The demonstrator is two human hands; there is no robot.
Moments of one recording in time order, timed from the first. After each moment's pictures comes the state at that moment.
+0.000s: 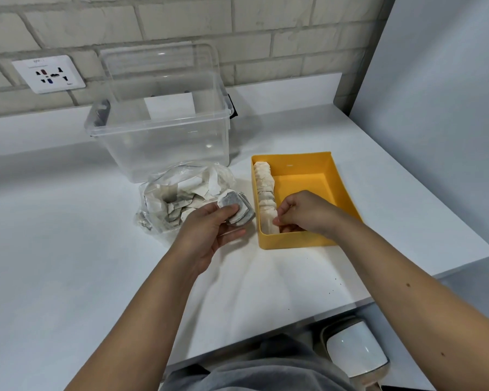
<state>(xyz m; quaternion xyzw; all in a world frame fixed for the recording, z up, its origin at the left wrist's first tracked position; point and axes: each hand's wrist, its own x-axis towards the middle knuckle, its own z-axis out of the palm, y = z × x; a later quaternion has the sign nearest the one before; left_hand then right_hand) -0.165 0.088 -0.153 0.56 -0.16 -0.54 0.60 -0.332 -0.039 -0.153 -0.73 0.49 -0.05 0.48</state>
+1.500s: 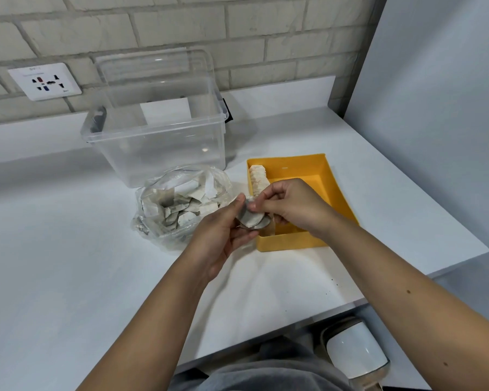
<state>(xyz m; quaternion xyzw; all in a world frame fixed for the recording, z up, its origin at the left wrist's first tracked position) -0.191 0.087 -0.139 0.54 -0.20 -0.58 0.58 -0.318 -0.019 -0.124 -0.71 0.42 -0.18 0.53</state>
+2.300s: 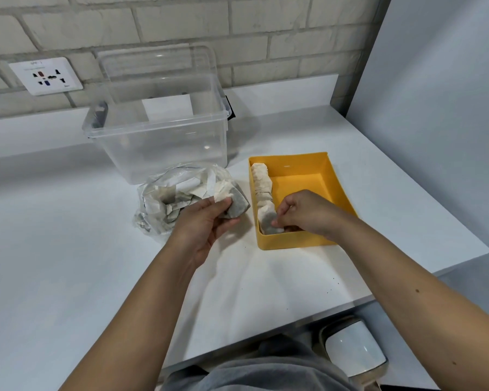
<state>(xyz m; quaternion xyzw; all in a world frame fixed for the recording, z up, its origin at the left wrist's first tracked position) -0.160 0.083 -0.148 0.55 -0.14 -0.53 0.64 -0.336 -0.033 -0.145 -0.74 0.47 -0.06 0.47</state>
